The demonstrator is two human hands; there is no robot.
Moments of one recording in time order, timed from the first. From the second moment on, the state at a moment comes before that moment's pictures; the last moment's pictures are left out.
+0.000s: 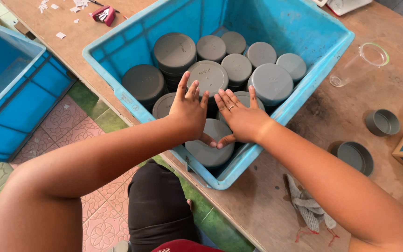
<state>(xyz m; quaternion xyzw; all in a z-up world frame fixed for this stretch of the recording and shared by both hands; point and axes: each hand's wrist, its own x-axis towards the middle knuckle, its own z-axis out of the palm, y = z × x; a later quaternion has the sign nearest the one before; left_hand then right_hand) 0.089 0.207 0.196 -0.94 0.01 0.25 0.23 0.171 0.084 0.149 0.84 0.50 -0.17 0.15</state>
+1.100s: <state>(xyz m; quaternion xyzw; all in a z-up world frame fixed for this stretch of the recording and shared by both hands) 0.056 0.071 0.171 -0.97 0.16 -0.14 0.08 0.101 -0.112 0.204 0.91 0.41 -0.05 0.07</state>
